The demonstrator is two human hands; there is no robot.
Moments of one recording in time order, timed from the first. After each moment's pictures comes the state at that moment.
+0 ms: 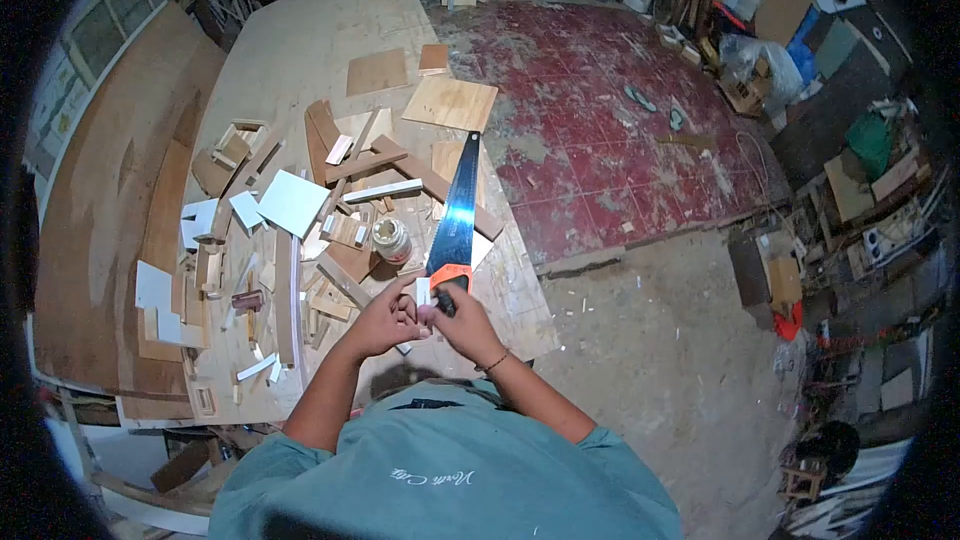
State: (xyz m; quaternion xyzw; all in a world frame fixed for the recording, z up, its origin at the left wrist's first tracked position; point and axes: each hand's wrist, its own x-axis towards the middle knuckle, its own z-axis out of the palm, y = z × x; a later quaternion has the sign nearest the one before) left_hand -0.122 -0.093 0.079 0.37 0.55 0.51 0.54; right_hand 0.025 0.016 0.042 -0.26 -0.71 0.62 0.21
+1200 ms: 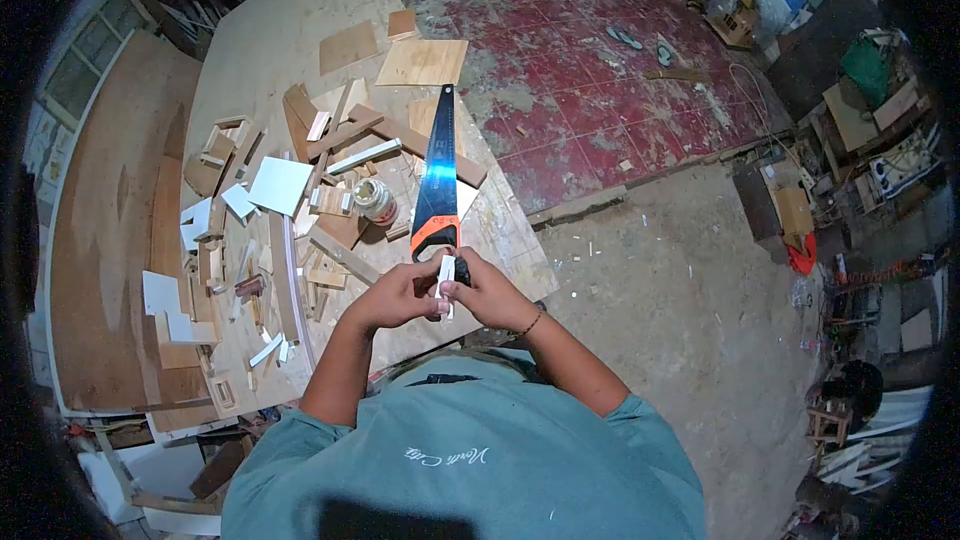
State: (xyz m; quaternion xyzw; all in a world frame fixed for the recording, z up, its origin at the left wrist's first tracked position) left_hand -0.069 -0.077 0.088 0.42 0.50 0.40 0.64; right_hand 0.100 0.022 0.053 -0.20 -0.67 0.70 0.16
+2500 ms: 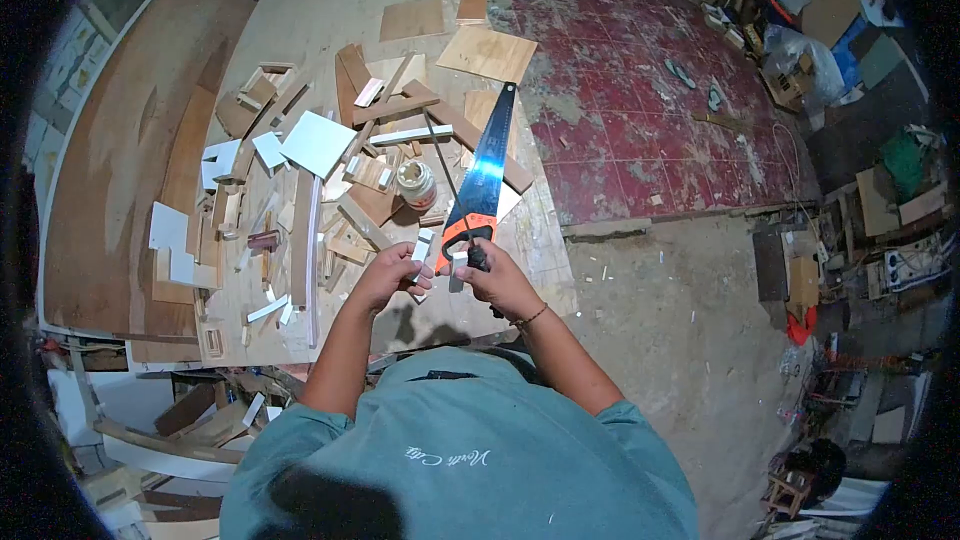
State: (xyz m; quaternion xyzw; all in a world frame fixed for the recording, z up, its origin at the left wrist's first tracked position) left_hand -0.129 -0.115 0.030 0.16 0.60 0.54 0.57; right_hand 0.046 0.030 0.049 -0.22 -0.52 0.82 0.06
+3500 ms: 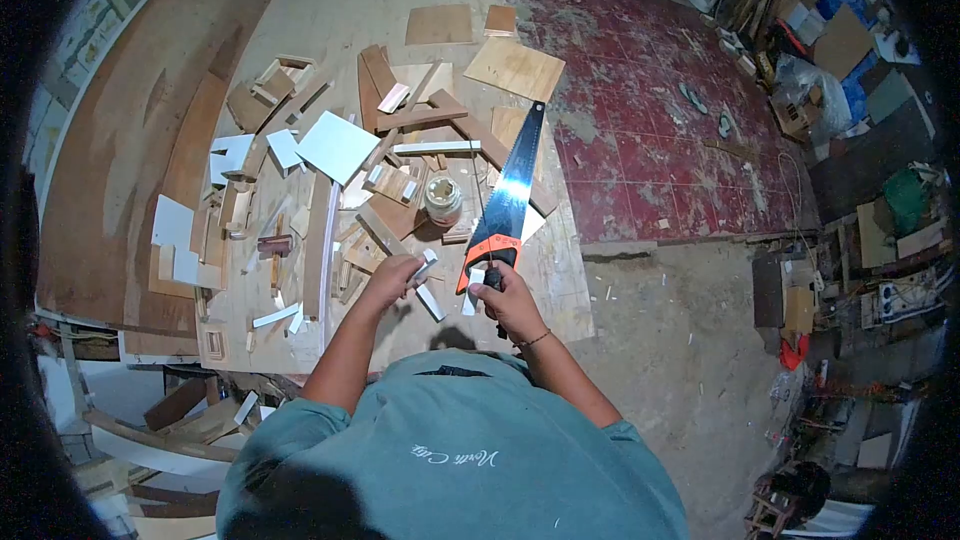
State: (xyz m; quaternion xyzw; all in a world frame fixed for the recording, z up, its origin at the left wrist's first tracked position) left_hand -0.195 -0.130 -0.030 0.20 0.70 0.48 0.49; right_hand 0.005 0.007 0.035 -0.30 -0.49 0.81 0.10
